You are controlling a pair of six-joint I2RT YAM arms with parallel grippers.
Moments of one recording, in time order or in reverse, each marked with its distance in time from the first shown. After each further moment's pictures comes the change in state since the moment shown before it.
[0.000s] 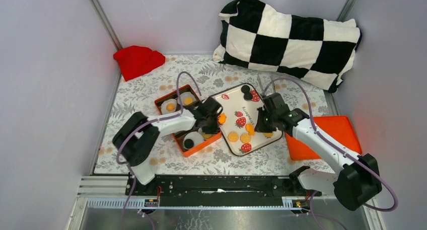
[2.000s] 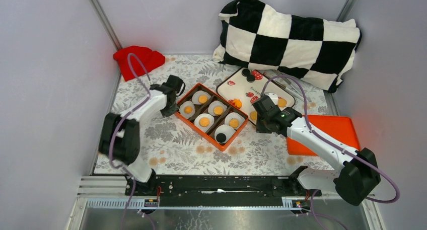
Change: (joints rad) left arm 0.465 0.026 0.228 -0.417 -0.420 0.043; right arm 0.163 0.033 0.043 -0.131 0.349 0.142
